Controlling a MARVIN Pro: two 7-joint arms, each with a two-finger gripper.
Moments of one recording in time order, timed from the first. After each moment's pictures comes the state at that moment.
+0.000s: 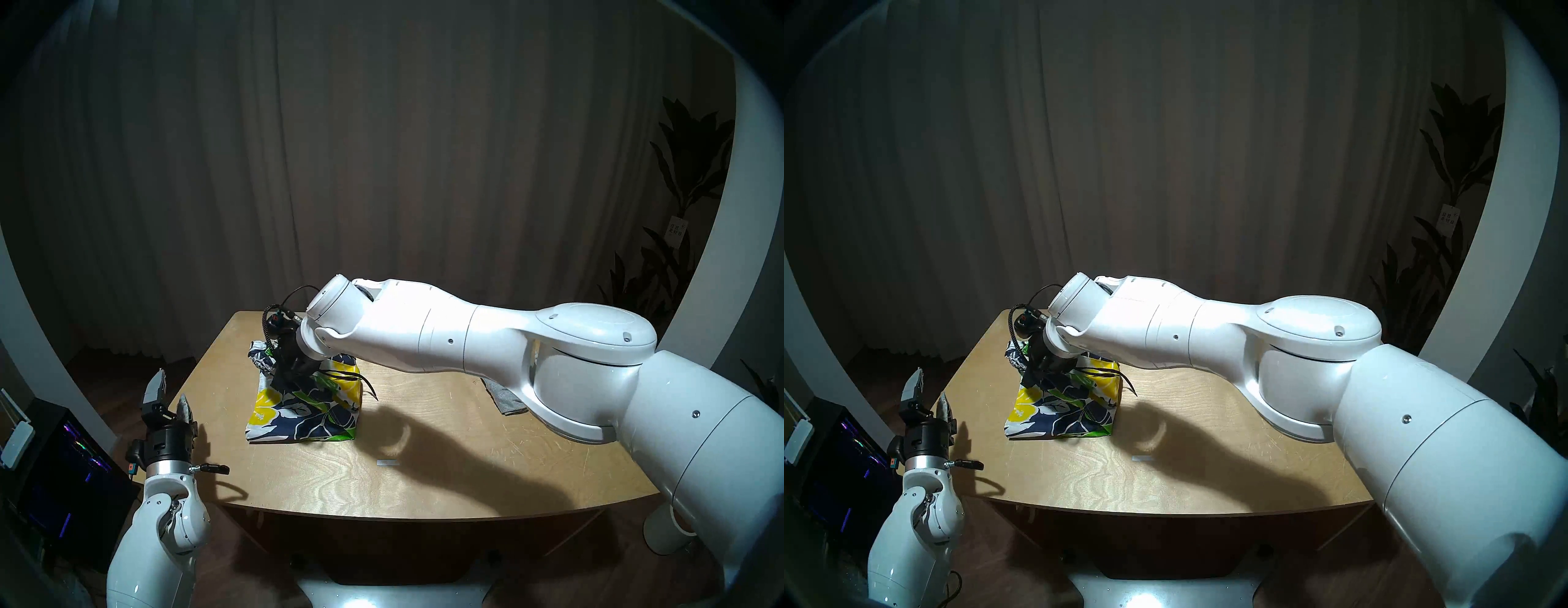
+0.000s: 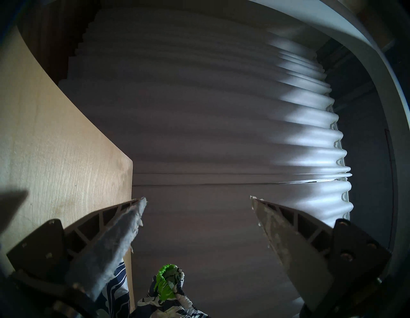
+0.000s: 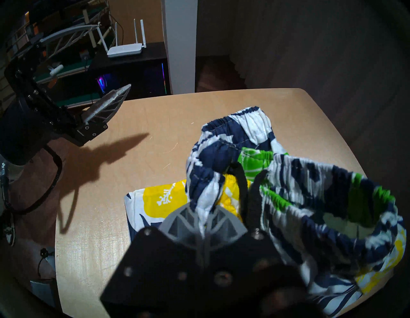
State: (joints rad) left arm 2.02 -1.23 -1.74 -1.68 -2.10 -0.22 -0.50; right arm -0.30 -1.66 -0.03 -0.90 1.02 0.59 0.36
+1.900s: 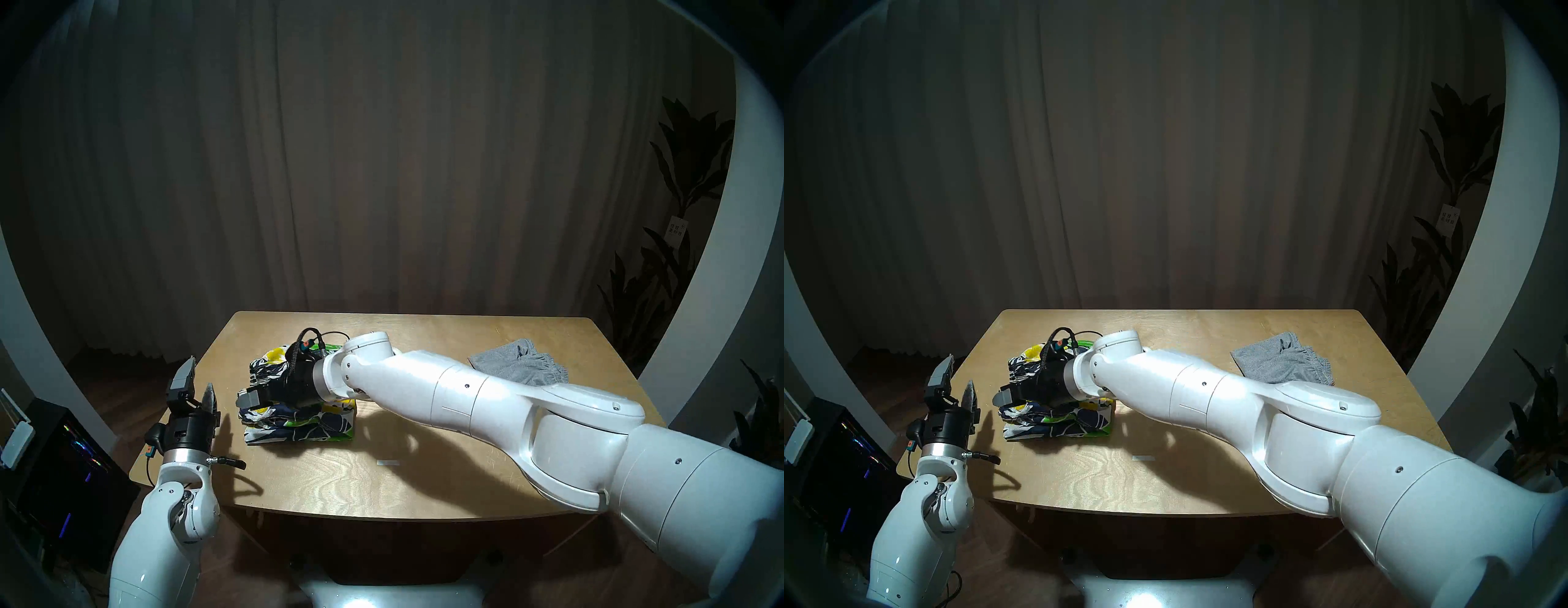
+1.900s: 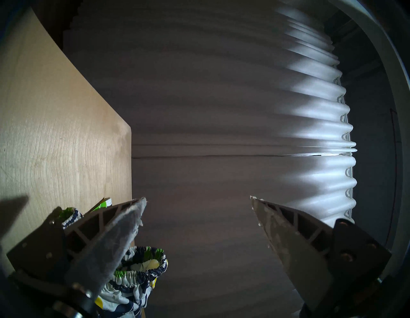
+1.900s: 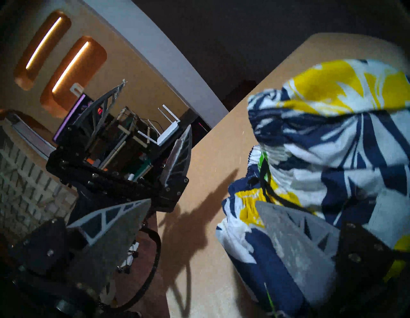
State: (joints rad) left arm 1.94 -1.18 -1.66 -1.67 -2.02 -0.15 -0.43; right arm -0.65 -1.57 0.23 -0.88 1.46 0.51 0.37
